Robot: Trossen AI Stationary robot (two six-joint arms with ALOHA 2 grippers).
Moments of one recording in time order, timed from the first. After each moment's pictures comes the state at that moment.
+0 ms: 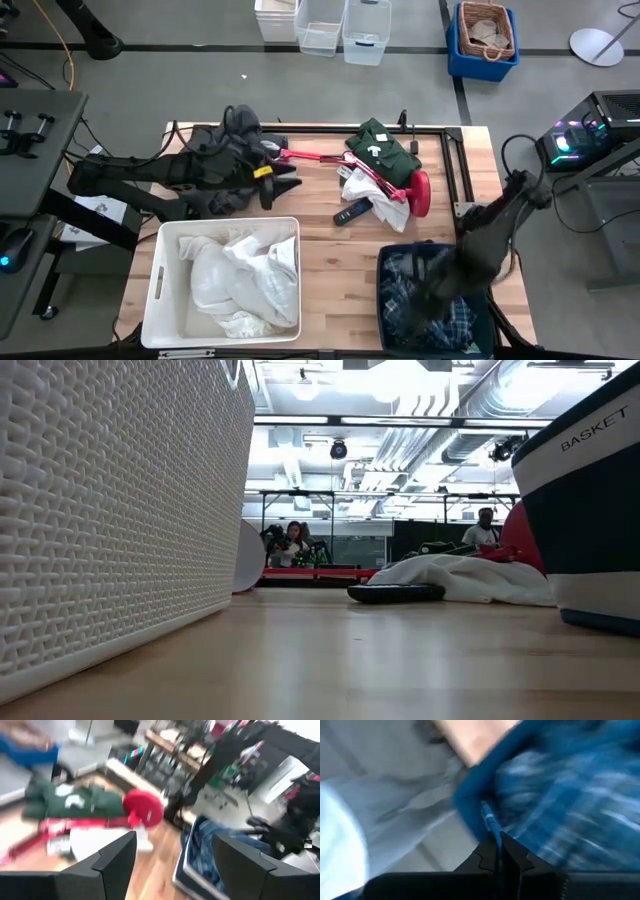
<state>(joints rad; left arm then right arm) -0.05 1.12 1.13 -0.28 -0.26 -0.58 0.74 1.61 1.68 -1.22 -0.10 1.48</state>
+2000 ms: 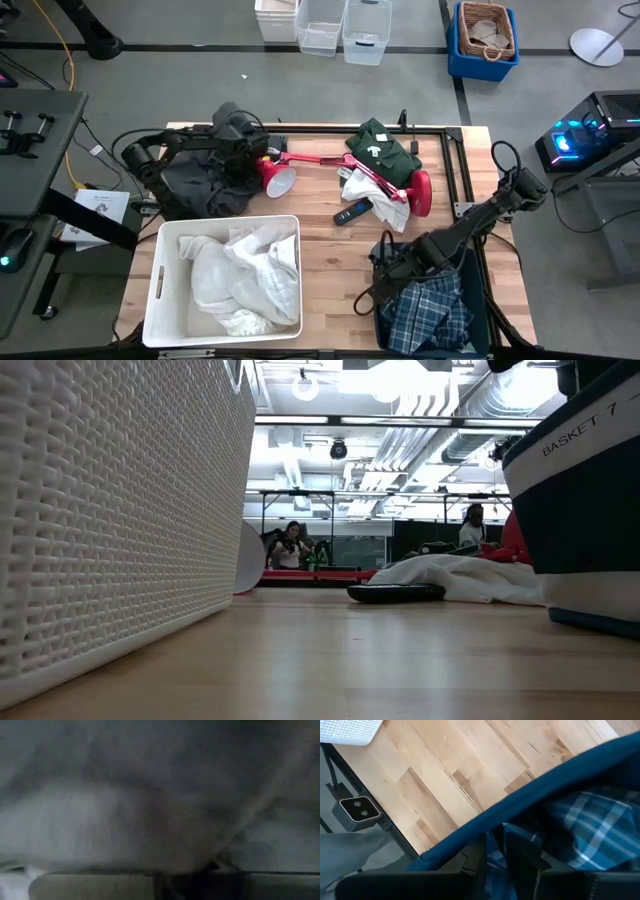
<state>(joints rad) 0.71 1.66 0.90 -1.01 -0.13 -0.41 0.57 1.61 1.26 -0.87 0.05 1.28</state>
